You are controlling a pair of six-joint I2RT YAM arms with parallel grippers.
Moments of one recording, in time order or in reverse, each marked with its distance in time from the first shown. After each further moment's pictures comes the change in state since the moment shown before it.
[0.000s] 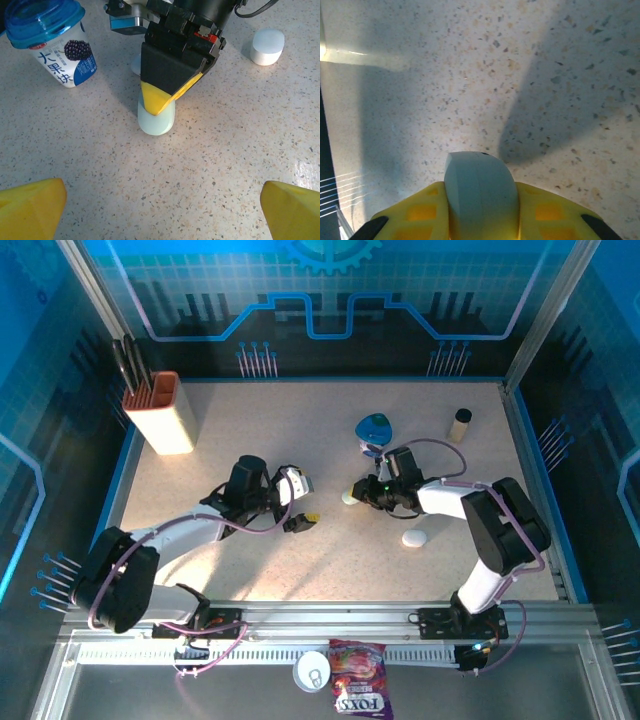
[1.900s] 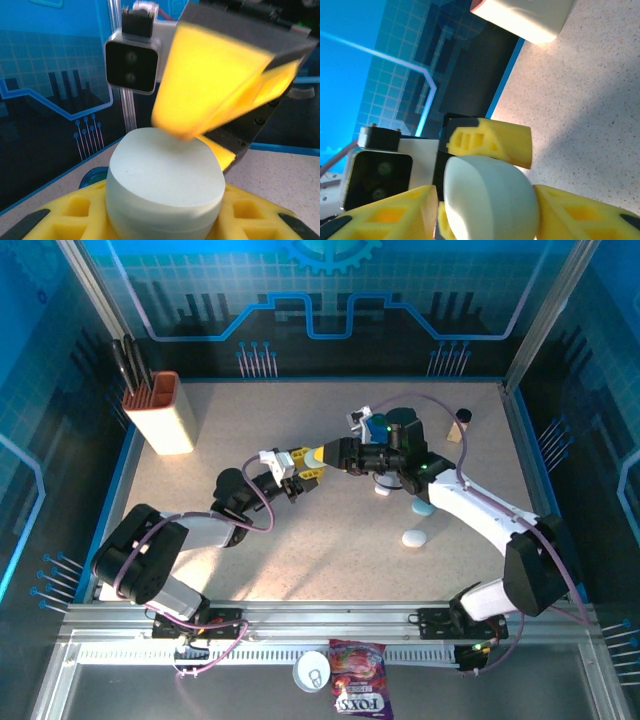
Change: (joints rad) left arm 0.000 0.166 -0.129 1.145 0.038 -0.556; right arm 0.113 -0.254 0.253 0.035 -0.352 0.087
